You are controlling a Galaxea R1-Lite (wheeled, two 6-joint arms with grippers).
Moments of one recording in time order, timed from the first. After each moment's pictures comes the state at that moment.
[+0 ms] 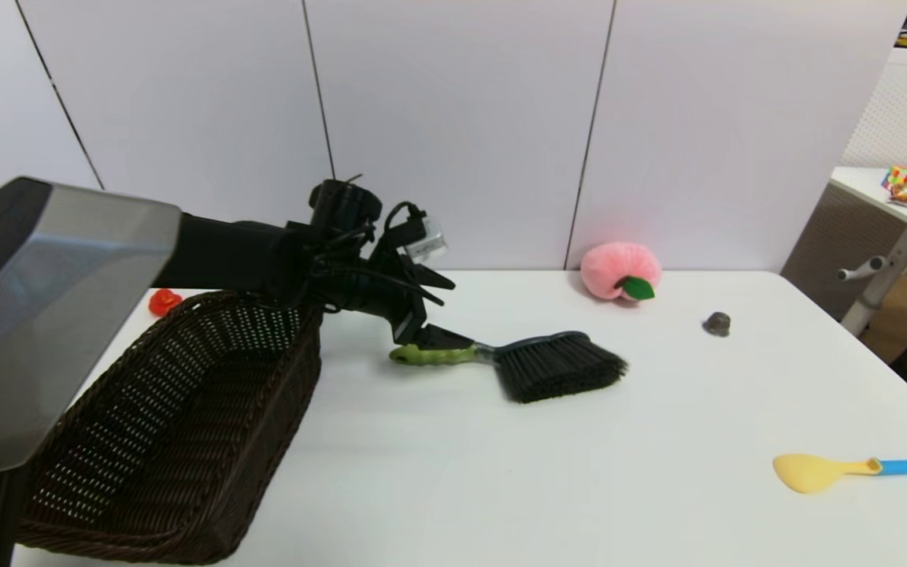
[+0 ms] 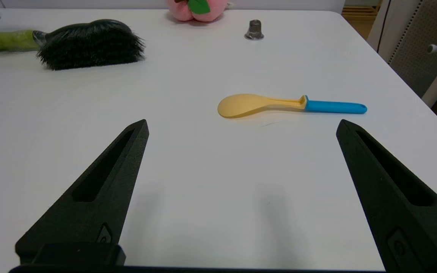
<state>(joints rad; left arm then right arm) -0.44 2.20 -1.66 0.12 -0.72 0.71 0.00 0.00 0.00 0.01 0.00 -0.01</state>
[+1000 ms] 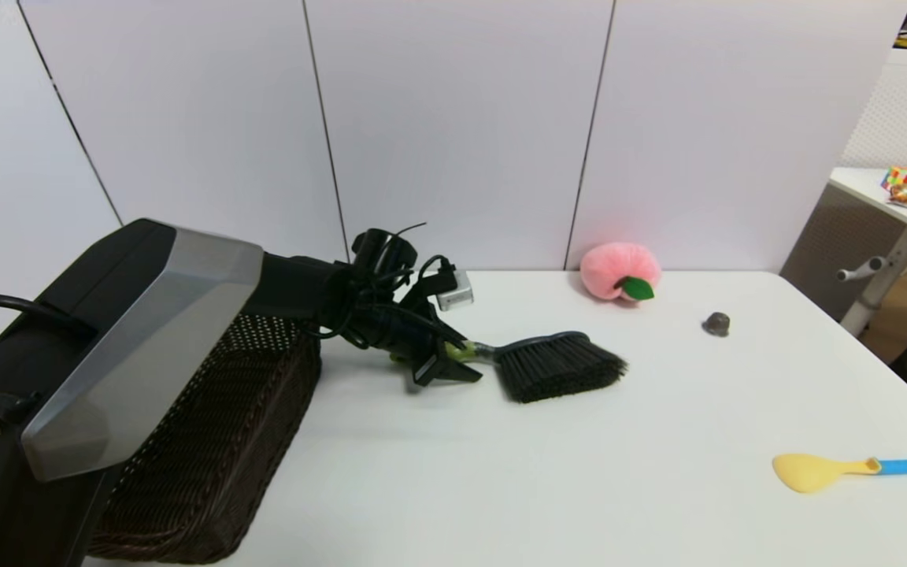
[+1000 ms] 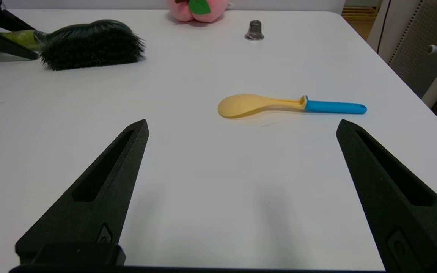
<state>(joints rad) -0.48 2.36 -1.73 0.22 -0.65 0.75 0.00 0.00 0.00 0.01 0.00 -0.01</state>
